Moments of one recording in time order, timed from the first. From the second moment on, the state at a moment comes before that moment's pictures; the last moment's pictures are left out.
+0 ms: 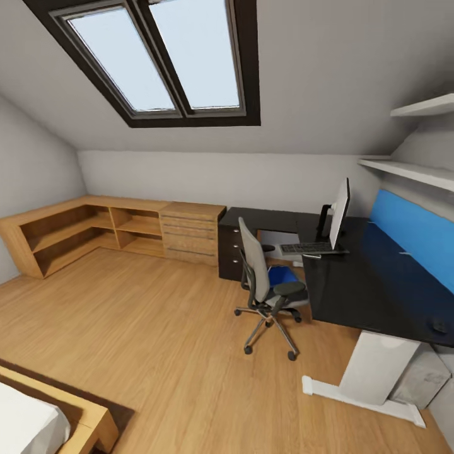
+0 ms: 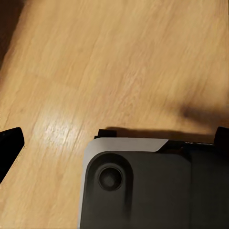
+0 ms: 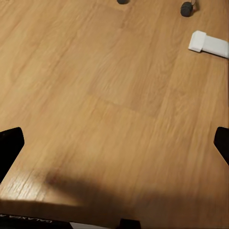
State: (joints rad) left arm 0.00 0.01 0.00 -0.18 0.09 -0.34 0.00; right arm -0.01 0.03 0.00 -0.30 0.13 -0.54 -0.01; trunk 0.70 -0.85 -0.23
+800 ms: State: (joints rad) left arm 0.00 0.01 0.00 -0.18 0.09 -0.34 0.00; right arm -0.01 0.03 0.00 -0.30 0.13 -0.54 -0.01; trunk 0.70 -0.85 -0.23
